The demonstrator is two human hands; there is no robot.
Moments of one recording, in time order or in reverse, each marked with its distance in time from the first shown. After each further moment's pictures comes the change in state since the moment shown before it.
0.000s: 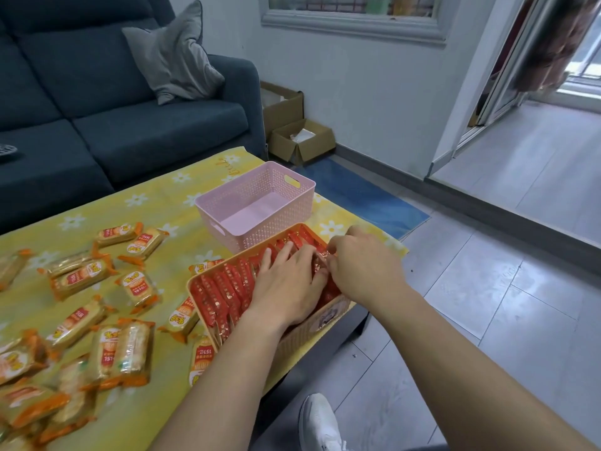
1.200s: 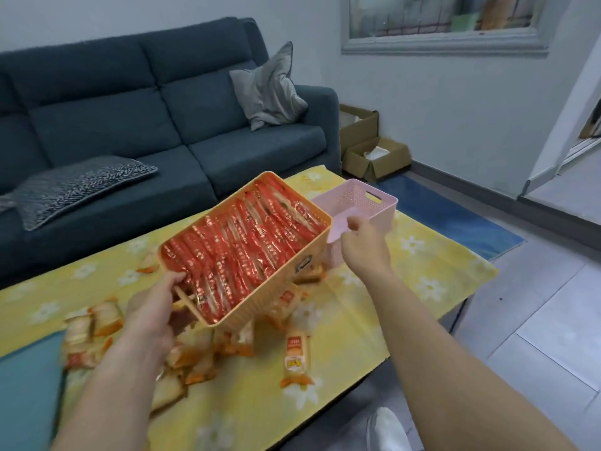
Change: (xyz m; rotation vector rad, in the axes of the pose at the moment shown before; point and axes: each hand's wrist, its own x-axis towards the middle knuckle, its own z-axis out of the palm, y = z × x) left_hand -0.169 -0.160 -0.144 -1.270 0.719 -0.970; right_hand 0.044 -0.117 0.016 0.866 -0.024 0.189
